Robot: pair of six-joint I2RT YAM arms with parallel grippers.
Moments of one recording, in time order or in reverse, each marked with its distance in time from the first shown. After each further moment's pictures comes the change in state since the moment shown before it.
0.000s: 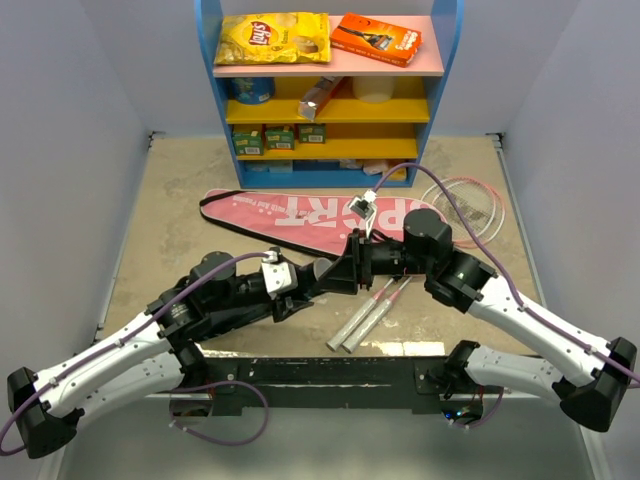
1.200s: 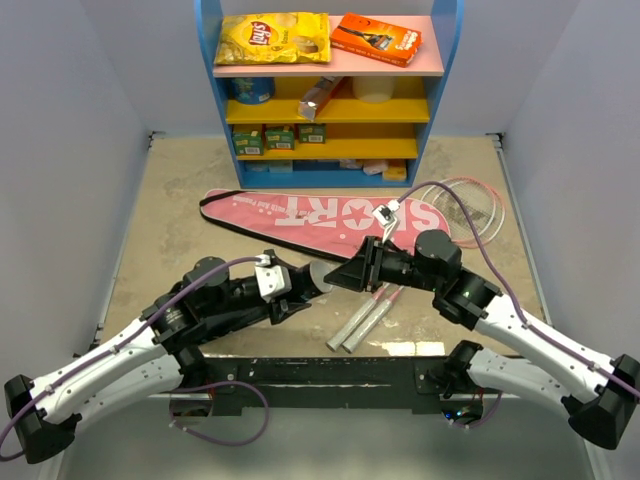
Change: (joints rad) left arm 0.004 -0.061 -0.032 0.008 -0.008 -0.012; right arm -0.025 -0.130 -0.209 0.120 0.229 0.167
